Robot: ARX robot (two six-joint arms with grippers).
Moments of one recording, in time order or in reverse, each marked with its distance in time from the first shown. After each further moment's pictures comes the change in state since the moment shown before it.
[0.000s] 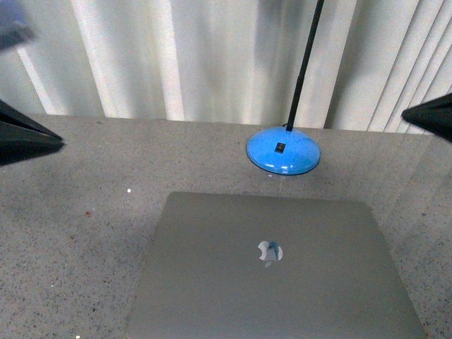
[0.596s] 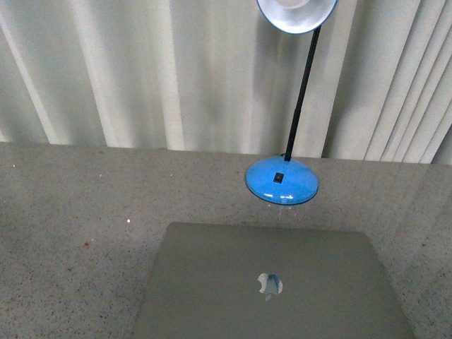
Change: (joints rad) left arm 0.189 -0.417 -0.113 -0.197 0.169 -0.170; right arm 0.078 -0.568 -0.240 -0.018 -0.040 0.394
